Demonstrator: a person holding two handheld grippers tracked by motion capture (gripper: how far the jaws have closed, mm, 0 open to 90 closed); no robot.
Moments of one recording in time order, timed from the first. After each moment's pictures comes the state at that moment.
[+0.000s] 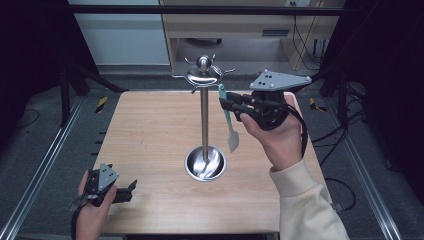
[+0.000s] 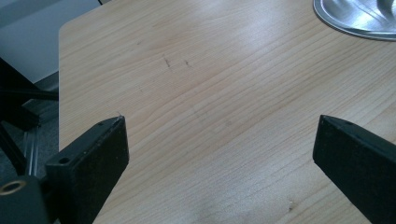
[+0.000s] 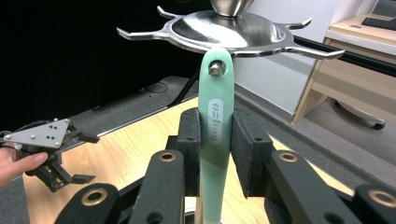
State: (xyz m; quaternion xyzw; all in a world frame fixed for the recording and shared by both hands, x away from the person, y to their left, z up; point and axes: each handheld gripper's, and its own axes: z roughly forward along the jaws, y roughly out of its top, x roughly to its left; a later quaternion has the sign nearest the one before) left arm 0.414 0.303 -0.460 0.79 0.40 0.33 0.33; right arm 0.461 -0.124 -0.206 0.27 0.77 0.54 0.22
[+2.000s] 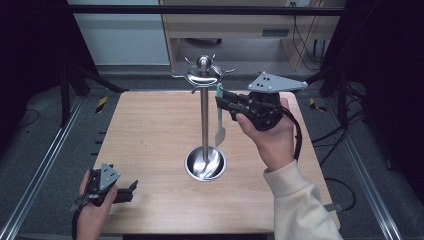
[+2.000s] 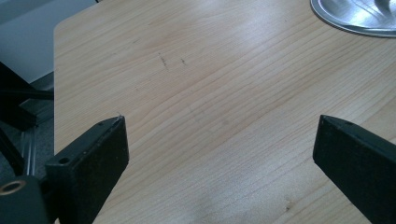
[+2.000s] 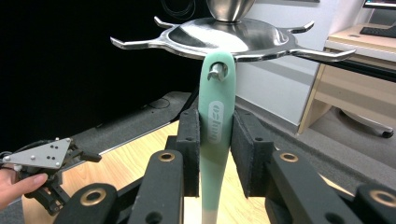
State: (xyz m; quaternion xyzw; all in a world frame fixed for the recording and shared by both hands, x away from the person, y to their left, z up) left arm 0.415 0.302 -0.461 0.79 0.40 0.33 0.32; right arm 0.467 -0.118 -0.217 0.27 0.74 0.58 0.22
